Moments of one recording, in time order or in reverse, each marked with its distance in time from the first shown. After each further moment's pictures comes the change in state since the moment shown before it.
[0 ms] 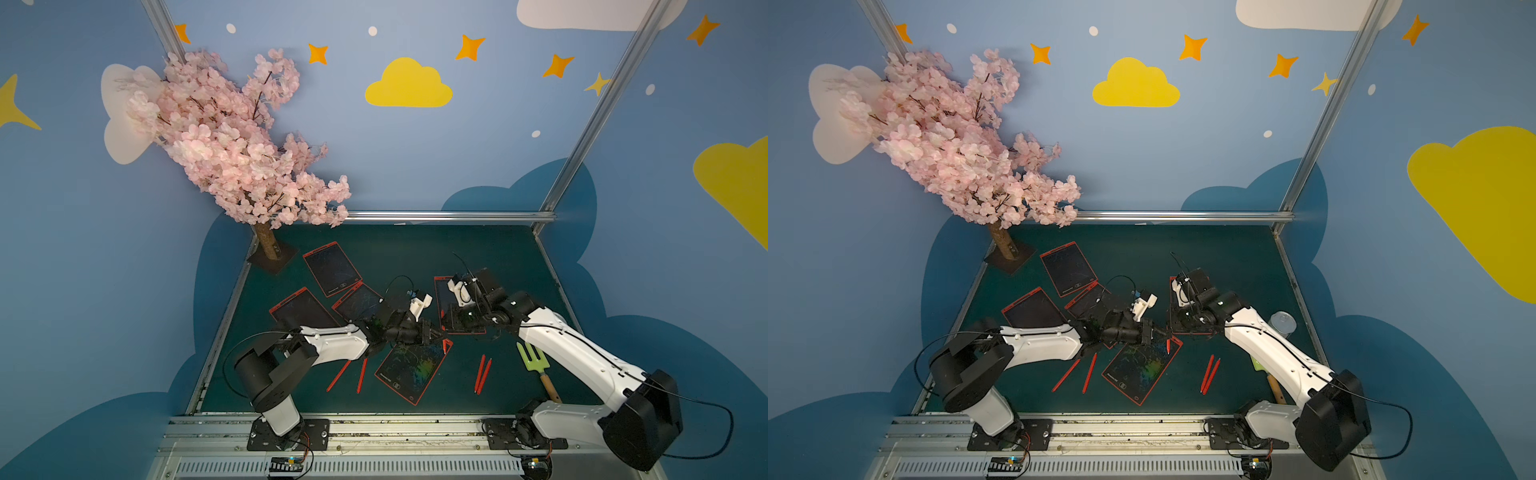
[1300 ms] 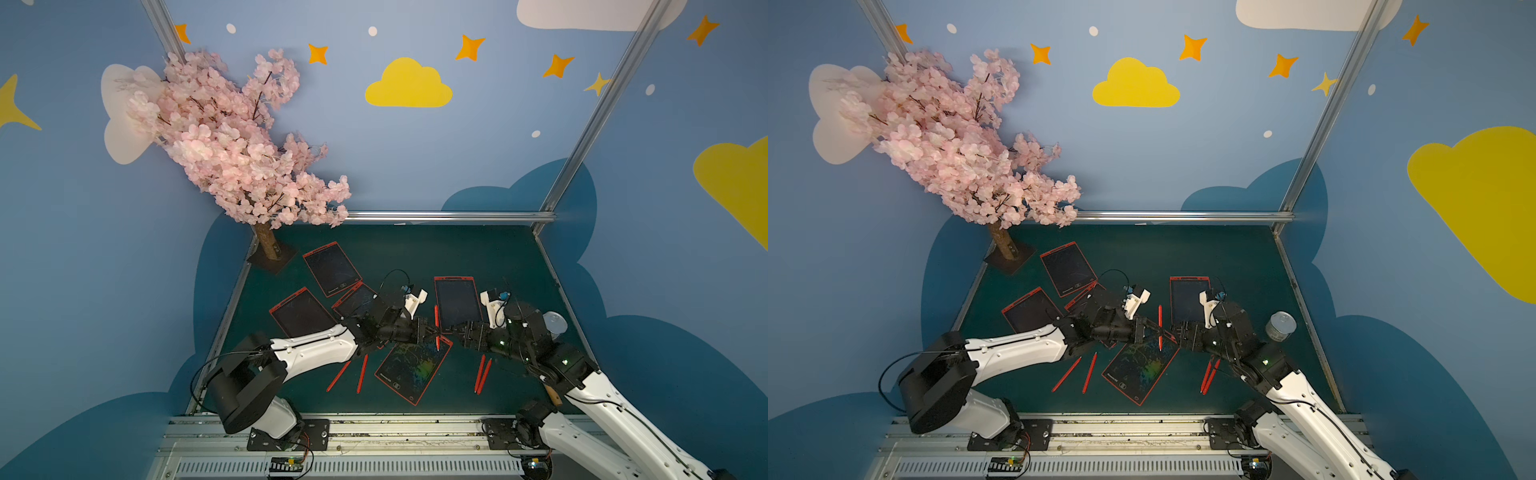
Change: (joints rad) left arm 0.000 -0.172 0.014 -0.232 -0.086 0.117; right arm -0.009 -0.525 -0.304 0.138 0.089 0.100
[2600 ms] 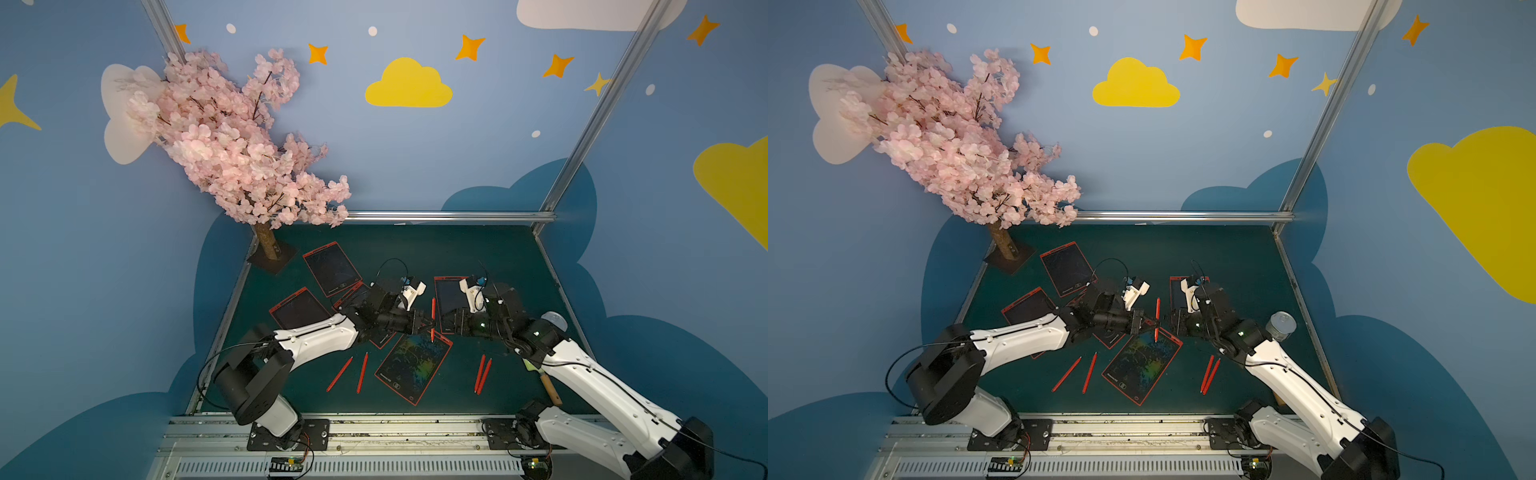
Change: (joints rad) left arm 0.091 0.055 0.065 -0.067 0.106 0.152; right arm 0.019 0.282 0.105 0.123 -0.086 -0.029
